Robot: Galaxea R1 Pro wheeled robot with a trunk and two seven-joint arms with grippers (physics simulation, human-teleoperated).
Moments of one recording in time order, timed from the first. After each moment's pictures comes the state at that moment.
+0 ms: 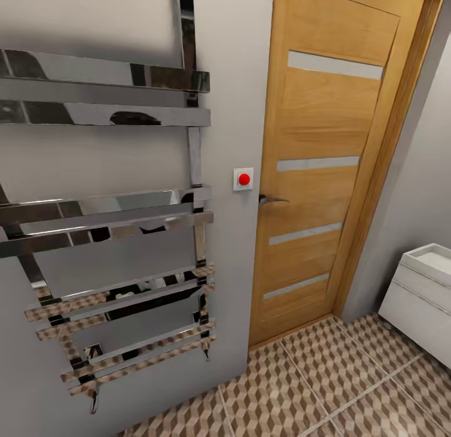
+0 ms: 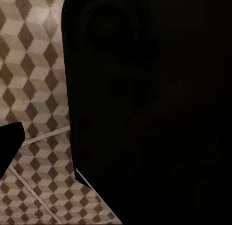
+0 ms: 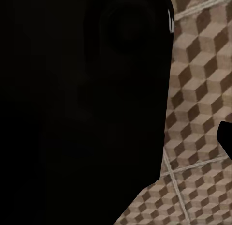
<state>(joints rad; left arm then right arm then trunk) 0.00 0.00 0.00 0.00 0.00 0.00 0.00 0.00 0.00 0.00 0.00 0.00 0.00 0.00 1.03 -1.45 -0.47</state>
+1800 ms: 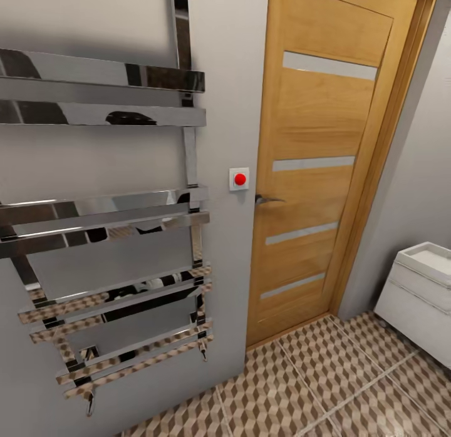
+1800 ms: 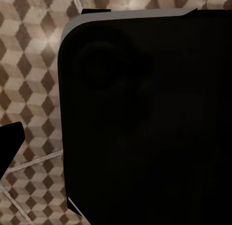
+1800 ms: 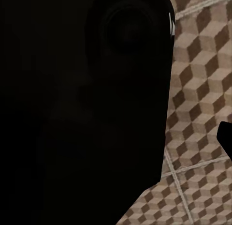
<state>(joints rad) 0.00 -0.01 0.01 -0.04 0.00 -0.04 0.00 0.00 0.00 0.00 0.00 0.00 0.00 0.00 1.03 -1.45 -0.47</state>
